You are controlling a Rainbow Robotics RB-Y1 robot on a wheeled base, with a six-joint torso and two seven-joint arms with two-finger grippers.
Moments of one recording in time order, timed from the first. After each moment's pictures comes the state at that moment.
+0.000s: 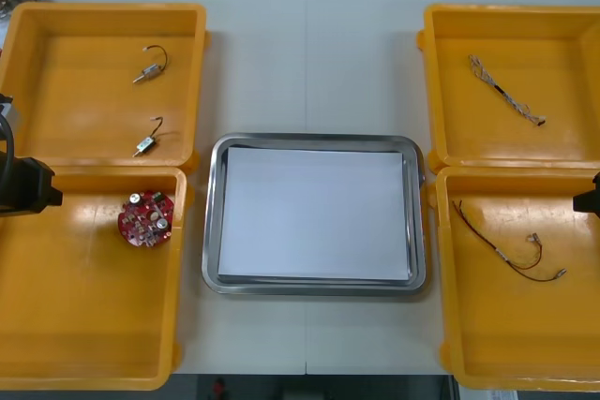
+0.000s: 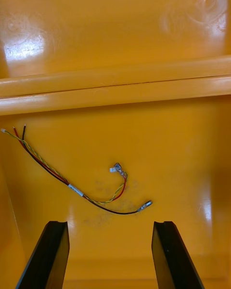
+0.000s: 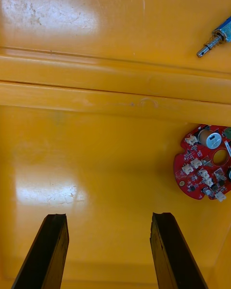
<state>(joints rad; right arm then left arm) -0.14 -0.60 -0.45 -2.20 -0.76 1.92 1.35 -0.17 0.74 0.25 -2.09 0.76 1.82 -1.21</state>
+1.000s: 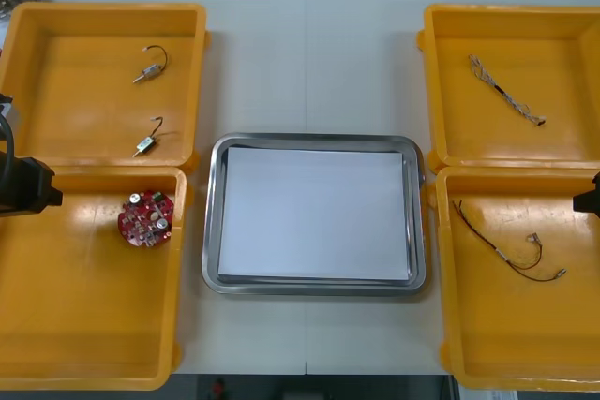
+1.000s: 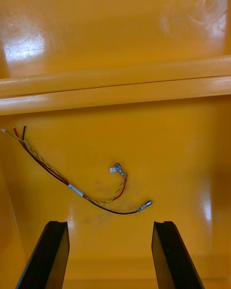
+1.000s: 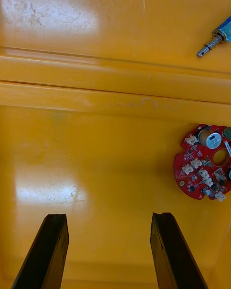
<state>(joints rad) -0.14 -0.60 -0.45 -2.20 -0.76 1.92 1.35 -0.17 0.74 0.25 -2.09 0.76 1.82 -1.21</state>
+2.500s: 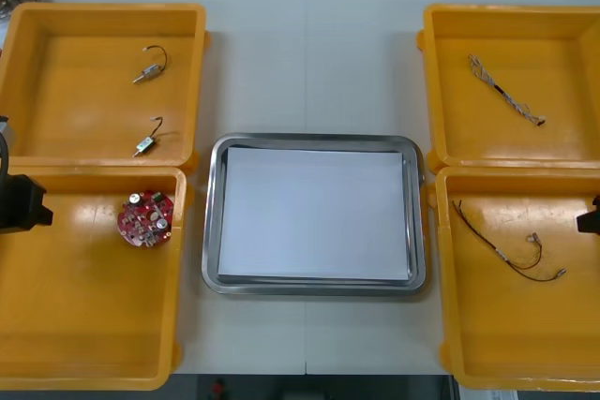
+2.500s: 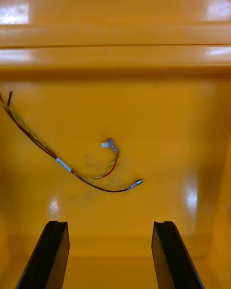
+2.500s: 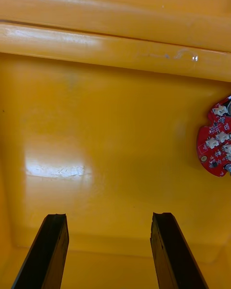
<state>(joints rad) -0.07 -0.67 -0.39 -2.25 -0.79 1.92 1.35 -0.15 0.74 0.26 -2.08 0.76 1.90 -1.21</state>
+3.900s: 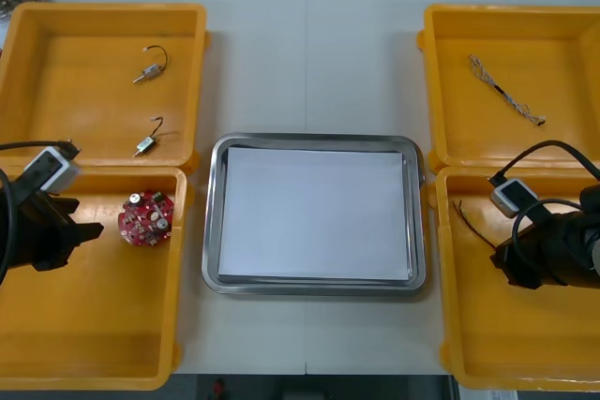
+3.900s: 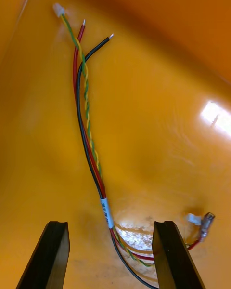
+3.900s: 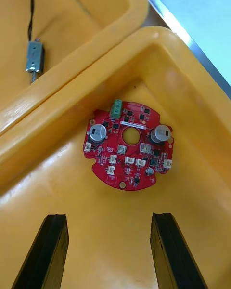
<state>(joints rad) 0.05 -0.75 0.07 -2.11 -0.63 1.39 1.71 0.25 0.87 0.20 -2.22 1.07 1.12 -2.02</state>
